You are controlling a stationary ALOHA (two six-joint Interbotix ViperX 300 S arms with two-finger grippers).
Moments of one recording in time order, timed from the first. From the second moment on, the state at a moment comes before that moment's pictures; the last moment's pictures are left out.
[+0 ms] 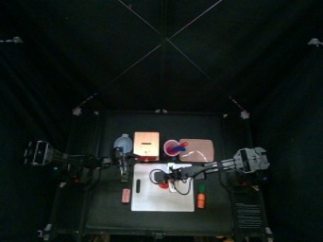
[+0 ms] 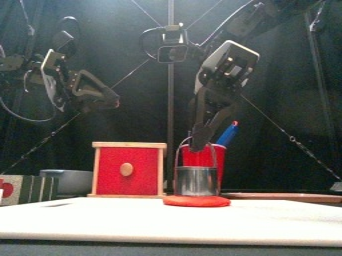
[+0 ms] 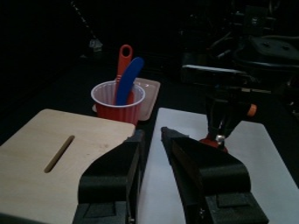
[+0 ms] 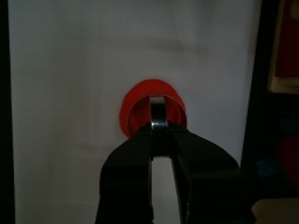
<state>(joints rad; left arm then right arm) 0.04 -0.34 1.23 -0.21 -0.83 0.08 0.08 0.11 0.40 -0.05 0.57 0.02</state>
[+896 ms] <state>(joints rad) -0.07 -0.19 1.17 -0.24 -0.83 0.08 0.09 0.02 0.53 -0.15 0.31 0.02</state>
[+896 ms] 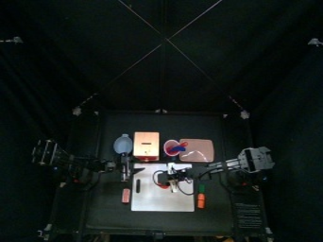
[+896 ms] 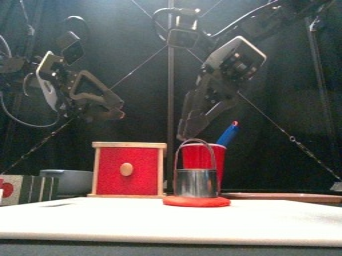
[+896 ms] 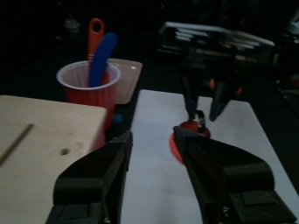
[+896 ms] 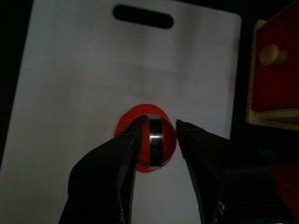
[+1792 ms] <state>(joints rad) -0.29 0.20 0.89 -0.58 -0.90 0.29 0.00 -0.06 1.04 -0.20 -0.69 0.00</state>
